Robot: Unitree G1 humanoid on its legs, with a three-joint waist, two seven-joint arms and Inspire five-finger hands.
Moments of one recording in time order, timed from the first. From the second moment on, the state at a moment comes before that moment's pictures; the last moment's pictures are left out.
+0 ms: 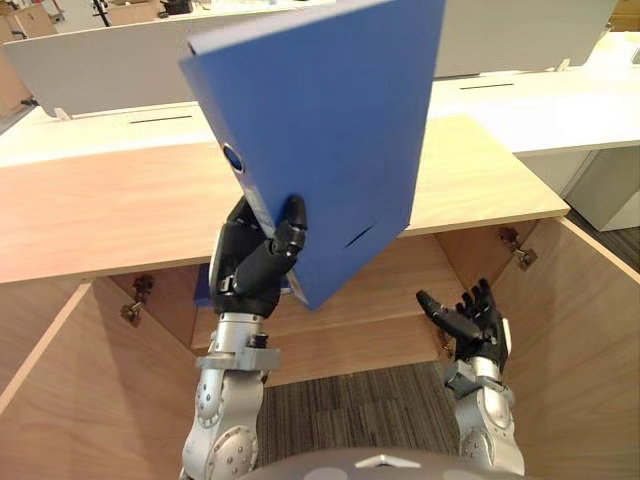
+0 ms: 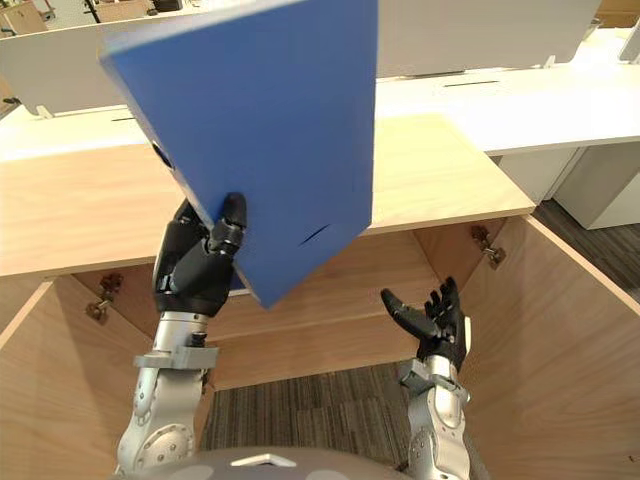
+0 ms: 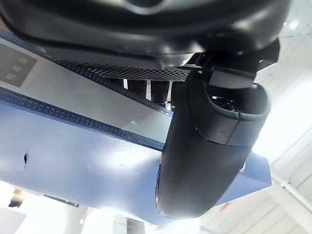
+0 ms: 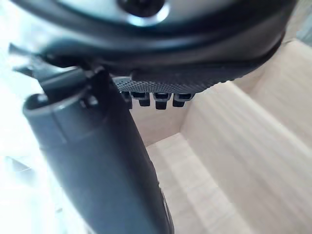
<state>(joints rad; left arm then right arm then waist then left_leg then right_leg) 0.35 0.08 -0.25 -0.54 -0.66 -0.19 0.06 0.29 0.06 -0.14 -0.01 0.40 -0.16 -0.16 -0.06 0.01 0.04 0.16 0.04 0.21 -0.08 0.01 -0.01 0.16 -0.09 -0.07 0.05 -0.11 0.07</state>
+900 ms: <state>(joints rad) 0.26 0.22 -0.20 -0.36 -0.67 -0.14 -0.19 0.06 -0.18 -0.06 -0.30 0.39 -0.19 0.06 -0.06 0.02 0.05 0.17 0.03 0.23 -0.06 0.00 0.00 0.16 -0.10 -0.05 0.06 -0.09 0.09</state>
